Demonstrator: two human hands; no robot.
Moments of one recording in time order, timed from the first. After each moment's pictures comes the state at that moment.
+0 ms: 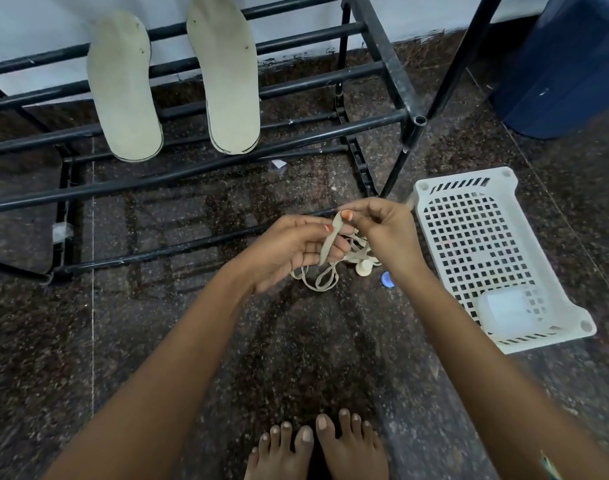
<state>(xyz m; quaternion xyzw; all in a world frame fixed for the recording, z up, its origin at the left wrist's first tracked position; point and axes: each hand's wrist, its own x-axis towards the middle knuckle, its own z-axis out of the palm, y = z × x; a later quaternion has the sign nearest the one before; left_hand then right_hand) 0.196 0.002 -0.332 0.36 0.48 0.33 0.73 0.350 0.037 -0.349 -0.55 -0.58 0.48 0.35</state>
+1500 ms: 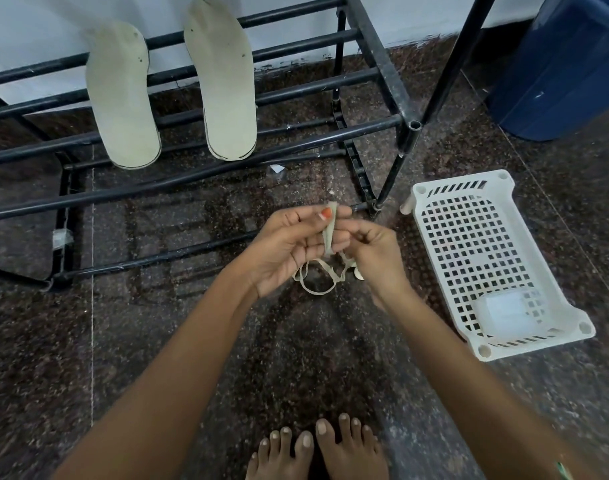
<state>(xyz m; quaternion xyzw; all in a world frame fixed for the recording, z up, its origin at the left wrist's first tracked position) 0.202 0.002 -0.322 0.28 0.40 0.45 0.75 0.339 0.011 -0.348 -0.54 -0.49 0.57 0.39</state>
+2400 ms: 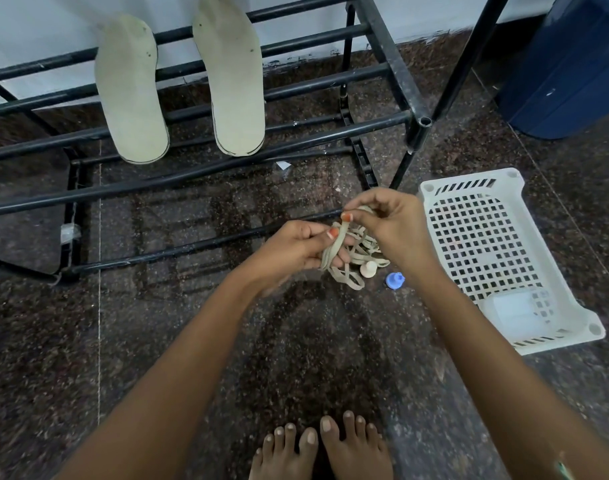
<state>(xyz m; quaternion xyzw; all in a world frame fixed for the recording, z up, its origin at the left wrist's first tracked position) 0.196 0.001 -0.340 0.44 0.51 0.29 0.68 0.351 0.043 -0.337 -0.50 -0.62 0.47 0.37</state>
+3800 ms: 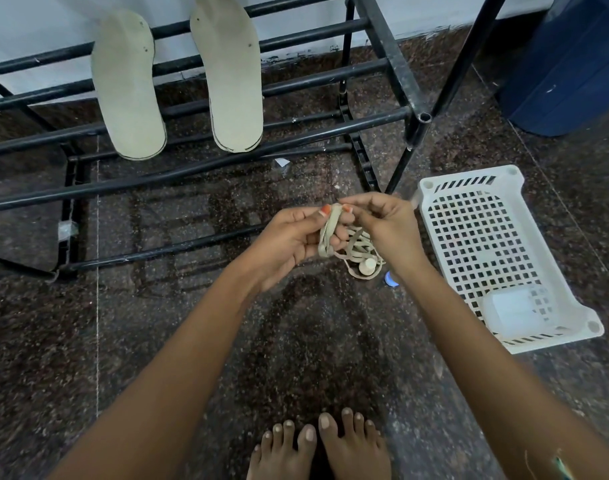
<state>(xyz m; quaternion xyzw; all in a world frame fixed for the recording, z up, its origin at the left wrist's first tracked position) 0.198 0.002 -0.334 0.35 0.46 0.40 0.71 0.346 0.038 -0.345 -0.52 -0.55 0.53 0.39</state>
